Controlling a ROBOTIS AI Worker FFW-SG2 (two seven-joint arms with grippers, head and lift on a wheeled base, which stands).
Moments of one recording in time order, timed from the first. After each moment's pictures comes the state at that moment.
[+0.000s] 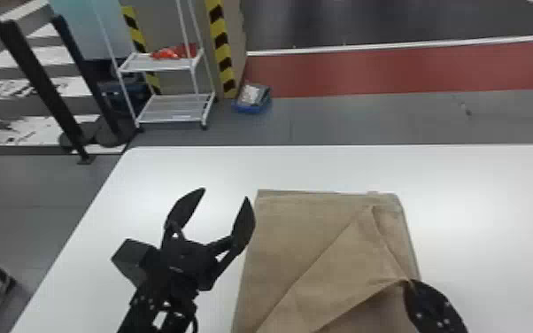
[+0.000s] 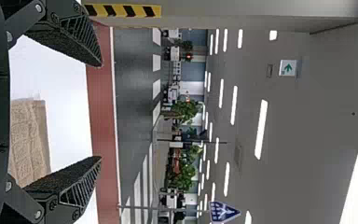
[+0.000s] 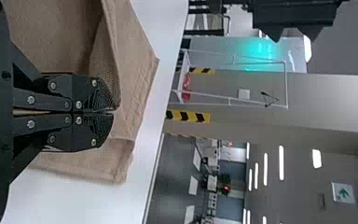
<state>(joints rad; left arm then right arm) 0.41 0.37 -0.19 -1.92 0.26 -0.22 0.08 0.74 -0.19 0.13 -2.01 0.05 -0.24 0.18</state>
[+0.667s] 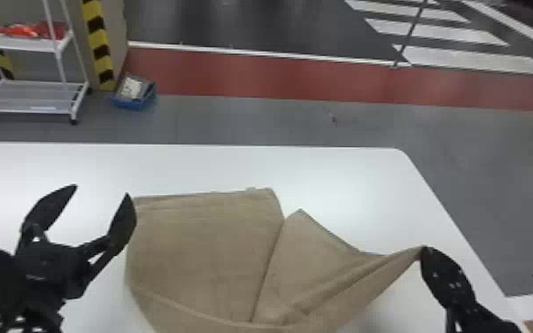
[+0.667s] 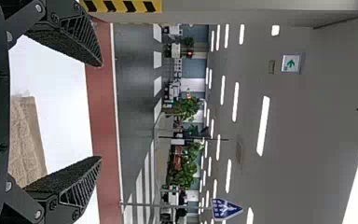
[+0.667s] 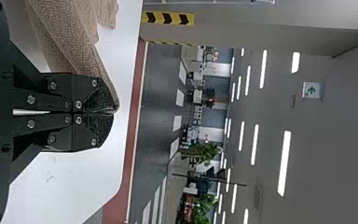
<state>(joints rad) 0.33 0.37 -0.23 -1.86 0.26 -0.20 0.08 0.80 -0.11 -0.33 -2.02 -0.21 -0.31 0.26</state>
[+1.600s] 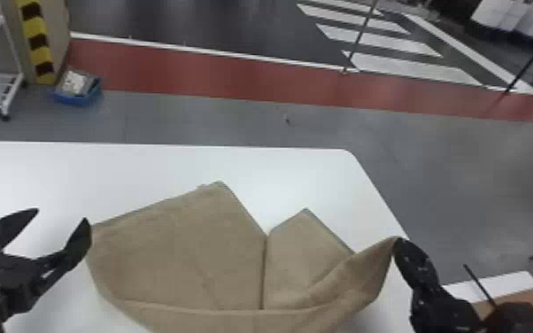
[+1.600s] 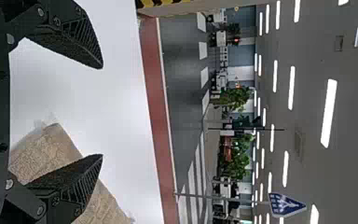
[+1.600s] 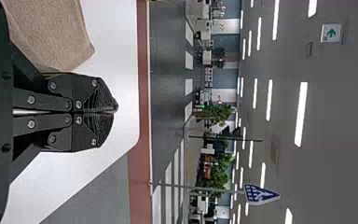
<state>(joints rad) 0.20 0.37 -0.28 -1.73 0.26 0.03 0.03 0.70 -0.04 -0.46 -2.01 -0.27 -0.14 0.27</state>
